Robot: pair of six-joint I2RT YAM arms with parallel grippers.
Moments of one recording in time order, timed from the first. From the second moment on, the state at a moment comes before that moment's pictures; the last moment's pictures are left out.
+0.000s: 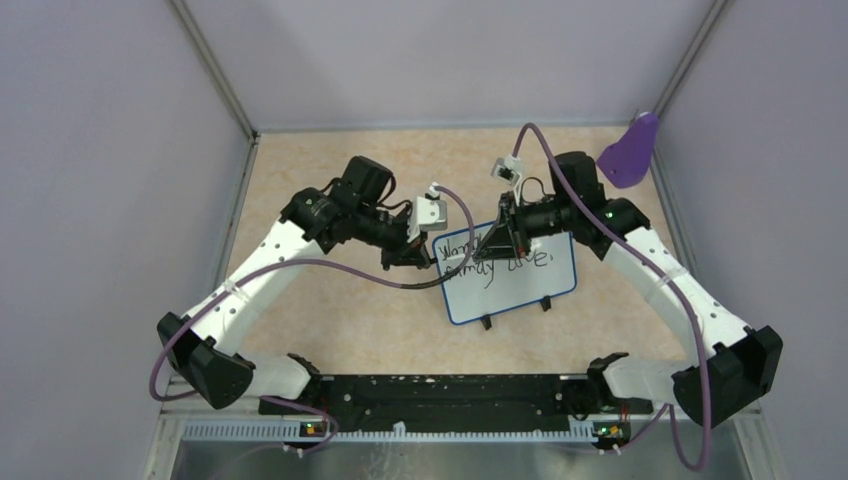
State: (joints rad) left arm -0.63 1.34 1.43 -0.99 0.72 0.61; right arm 0.47 1.22 1.19 -0.62 -0.98 0.03
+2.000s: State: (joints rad) left arm -0.73 1.35 1.41 -0.97 0.56 0.62; right arm 0.50 1.23 1.18 -0.64 -0.95 0.00
